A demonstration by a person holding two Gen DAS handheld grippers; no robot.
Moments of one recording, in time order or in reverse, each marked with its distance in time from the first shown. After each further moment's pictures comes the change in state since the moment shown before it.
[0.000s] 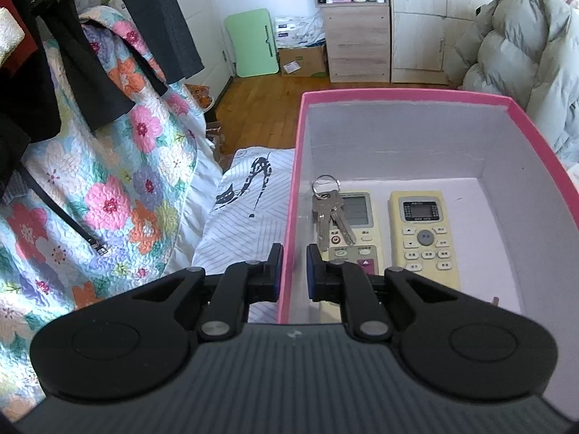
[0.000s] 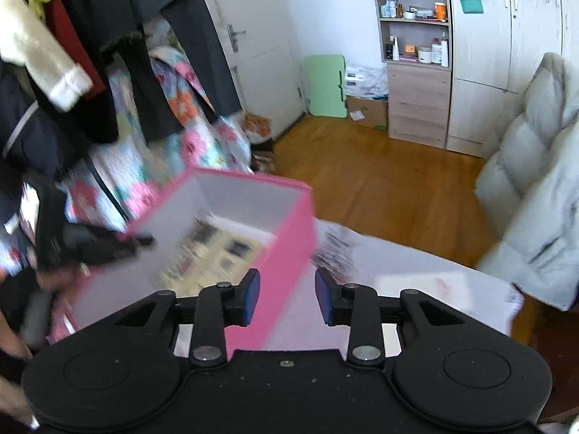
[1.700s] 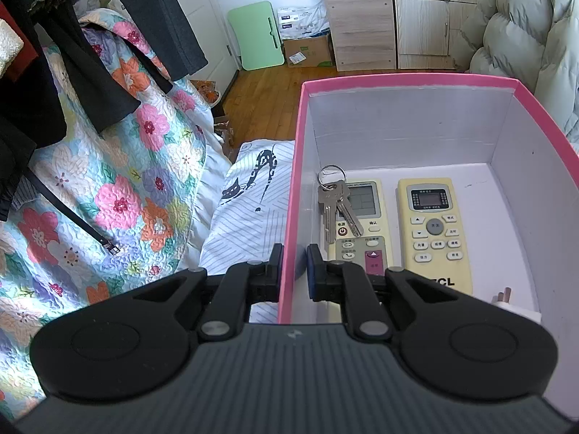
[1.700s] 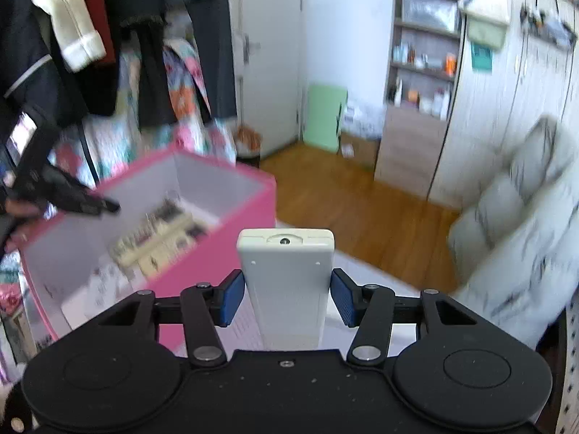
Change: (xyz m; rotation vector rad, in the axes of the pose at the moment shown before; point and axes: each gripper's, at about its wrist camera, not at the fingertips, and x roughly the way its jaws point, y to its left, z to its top) left arm 0.006 -0.008 0.003 0.035 0.029 0.036; right arm 0.002 -0.005 -0.019 -0.201 -0.133 -0.083
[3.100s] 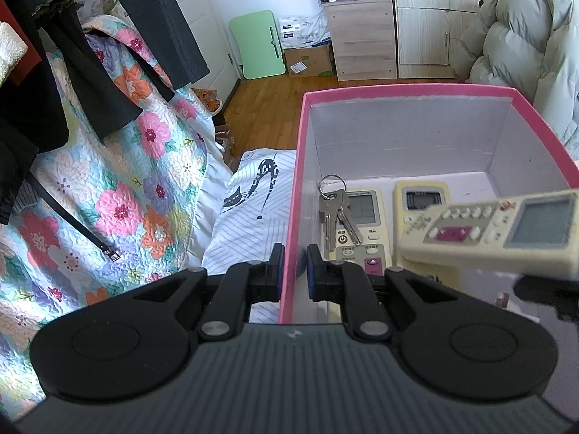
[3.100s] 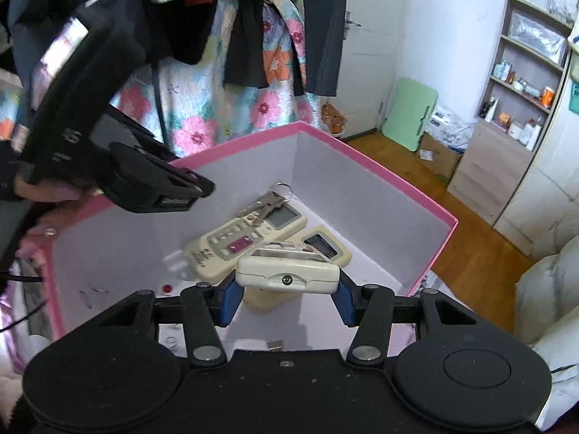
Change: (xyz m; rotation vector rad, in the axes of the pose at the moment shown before) left arm -0.005 0.003 -0.003 -0.001 -0.035 0.004; right arm 0.096 0.113 0.031 -0.235 0.119 0.168
